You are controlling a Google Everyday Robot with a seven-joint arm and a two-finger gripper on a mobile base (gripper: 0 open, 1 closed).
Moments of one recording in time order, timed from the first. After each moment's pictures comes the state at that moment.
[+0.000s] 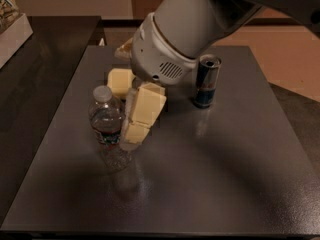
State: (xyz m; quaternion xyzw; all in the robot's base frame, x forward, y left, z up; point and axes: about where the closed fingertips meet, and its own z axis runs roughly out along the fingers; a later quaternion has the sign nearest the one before) arm 0.419 0.062 0.966 -0.73 0.60 0.18 0.28
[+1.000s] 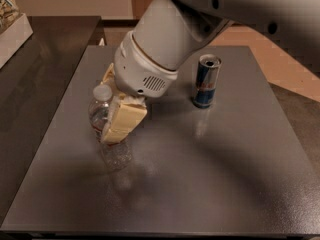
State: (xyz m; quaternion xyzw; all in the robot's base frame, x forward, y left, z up) arm 0.401 0.089 0.943 -0.76 0.56 0.21 0.24
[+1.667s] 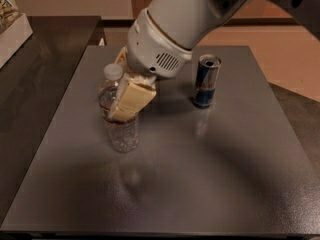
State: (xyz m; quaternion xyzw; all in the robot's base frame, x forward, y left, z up) arm 0.415 0.071 0.967 -0.74 0.59 0.21 0.24
